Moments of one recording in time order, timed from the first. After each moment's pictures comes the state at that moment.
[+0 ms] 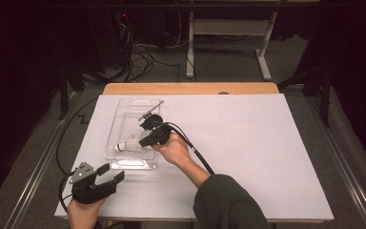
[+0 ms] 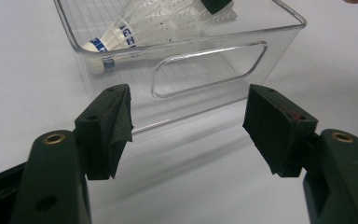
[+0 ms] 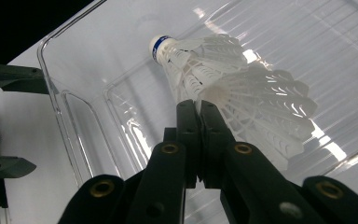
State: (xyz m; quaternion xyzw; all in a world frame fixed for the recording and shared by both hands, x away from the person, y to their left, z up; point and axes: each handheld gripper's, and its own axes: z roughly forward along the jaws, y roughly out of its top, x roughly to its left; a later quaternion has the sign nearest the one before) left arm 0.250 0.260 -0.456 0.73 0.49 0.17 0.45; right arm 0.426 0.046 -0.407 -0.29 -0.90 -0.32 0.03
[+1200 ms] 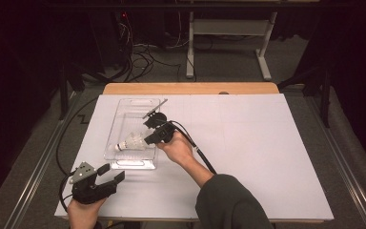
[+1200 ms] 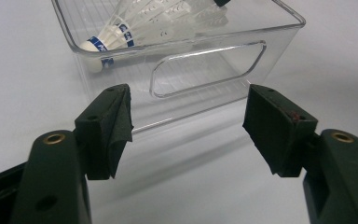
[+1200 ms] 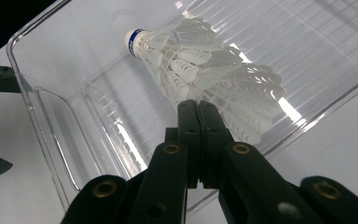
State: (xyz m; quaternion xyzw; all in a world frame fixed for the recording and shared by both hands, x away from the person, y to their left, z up) left arm 0.250 0.259 -0.457 0.73 0.48 0.17 0.45; right arm 0.430 0.037 -0.404 -0.31 -0.90 -0.31 0.01
